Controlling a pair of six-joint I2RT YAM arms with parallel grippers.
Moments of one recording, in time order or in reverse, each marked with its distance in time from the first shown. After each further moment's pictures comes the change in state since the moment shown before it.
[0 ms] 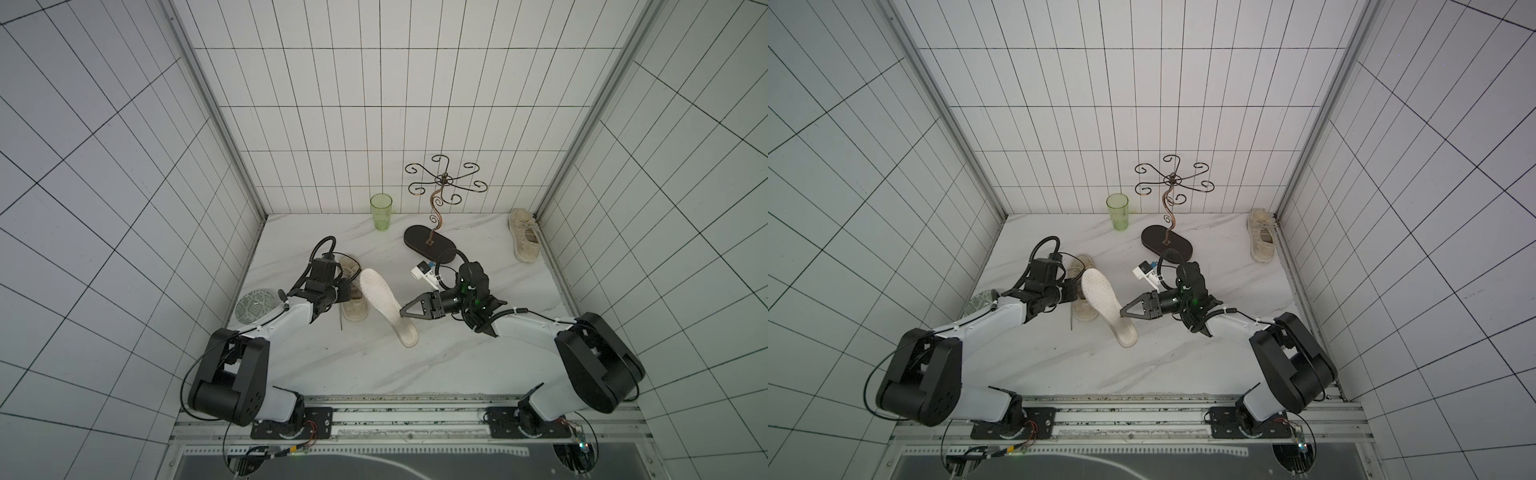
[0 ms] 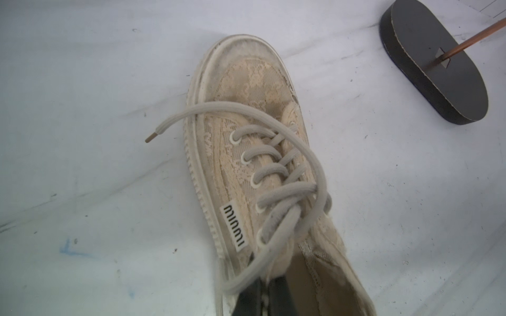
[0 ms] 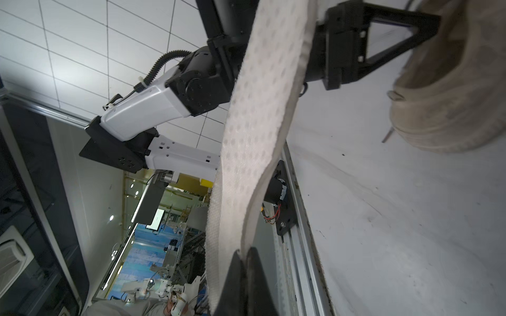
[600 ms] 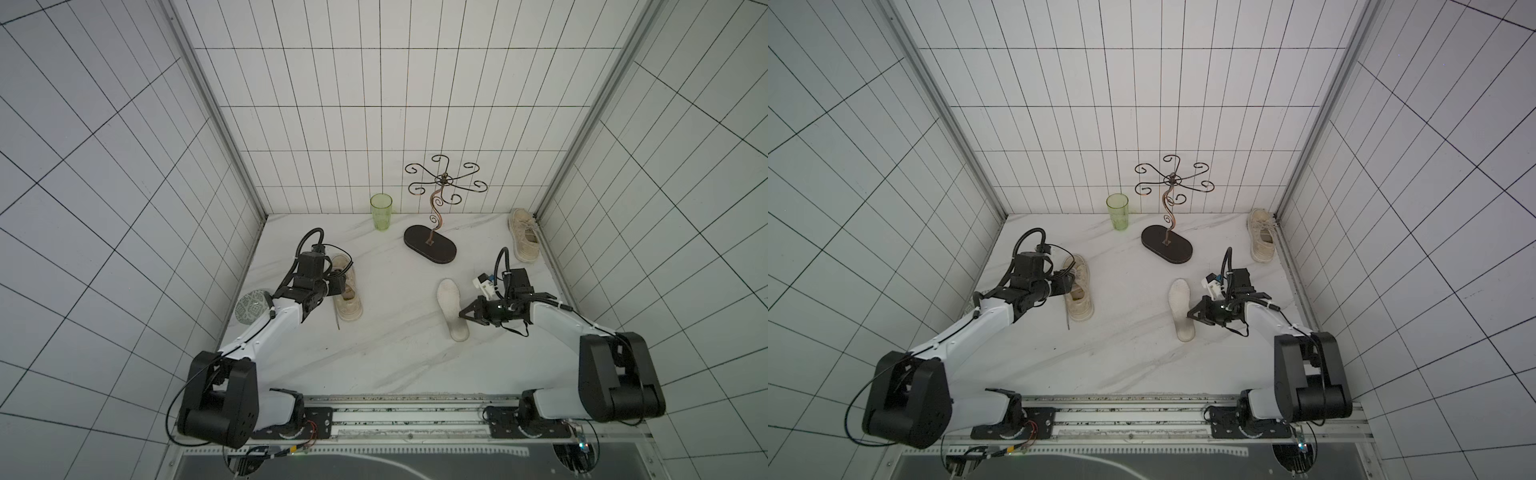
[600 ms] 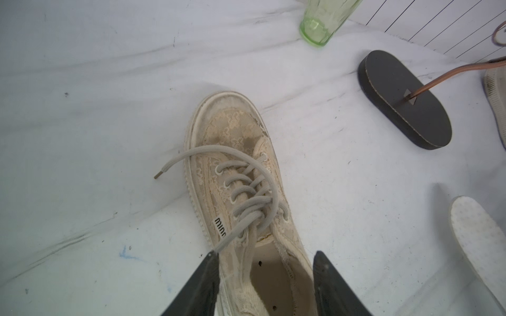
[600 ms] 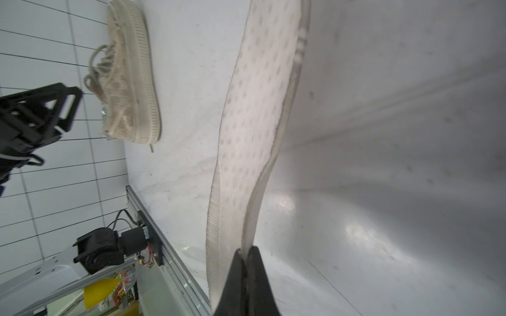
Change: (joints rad) left arm 0.046 -0.133 0.047 -0.073 0.029 0.043; right arm -0.493 -0.107 -0.001 -1.049 0.460 -0.641
